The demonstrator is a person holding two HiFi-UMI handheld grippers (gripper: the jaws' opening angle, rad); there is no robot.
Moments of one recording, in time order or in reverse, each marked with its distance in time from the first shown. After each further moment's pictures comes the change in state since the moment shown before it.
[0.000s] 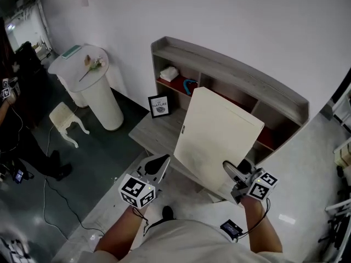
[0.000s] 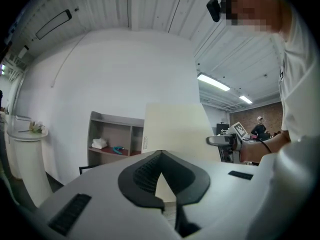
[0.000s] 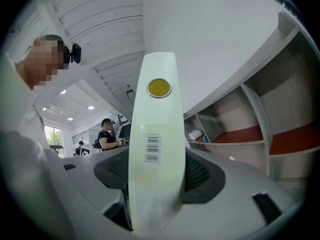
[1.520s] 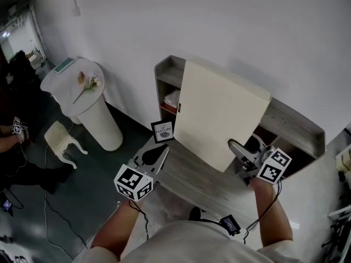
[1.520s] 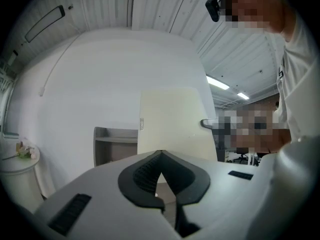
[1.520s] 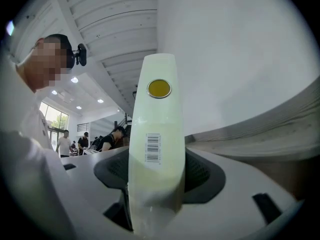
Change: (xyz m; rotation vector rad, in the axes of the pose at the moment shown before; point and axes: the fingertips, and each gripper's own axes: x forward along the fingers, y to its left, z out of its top) left arm 0.105 0.184 0.075 0.089 -0.046 -0.040; right arm 0.202 -0.057 0.142 -0.199 -0.055 0.077
